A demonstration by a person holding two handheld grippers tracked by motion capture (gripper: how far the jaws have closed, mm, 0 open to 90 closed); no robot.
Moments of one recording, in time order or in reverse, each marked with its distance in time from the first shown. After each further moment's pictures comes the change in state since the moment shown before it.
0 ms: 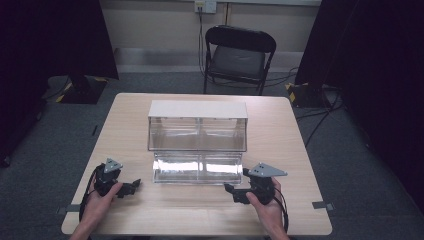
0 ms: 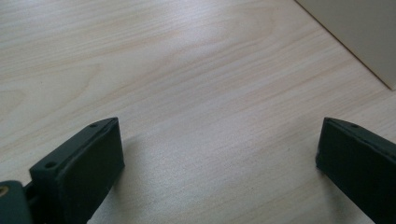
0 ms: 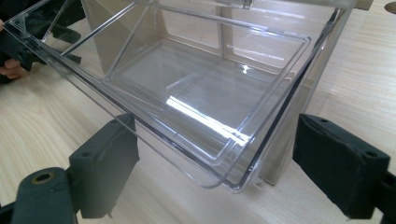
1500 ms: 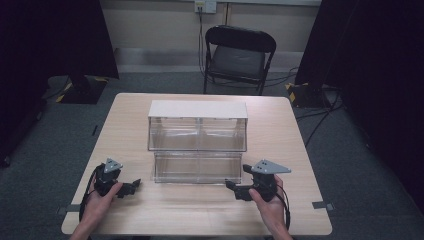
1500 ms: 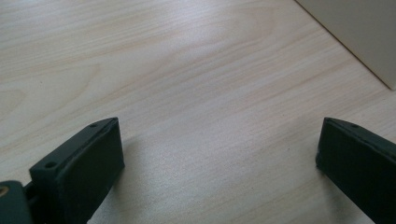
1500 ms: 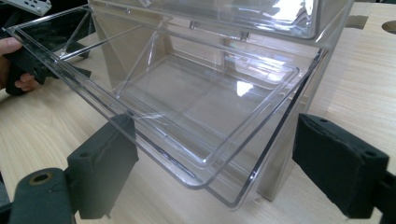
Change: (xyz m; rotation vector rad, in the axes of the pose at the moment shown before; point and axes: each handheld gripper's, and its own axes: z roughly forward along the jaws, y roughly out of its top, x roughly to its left) left arm 0.000 0.000 0.000 0.000 0.000 0.000; right arm -0.003 0.011 -0.007 -0.038 0.023 -0.006
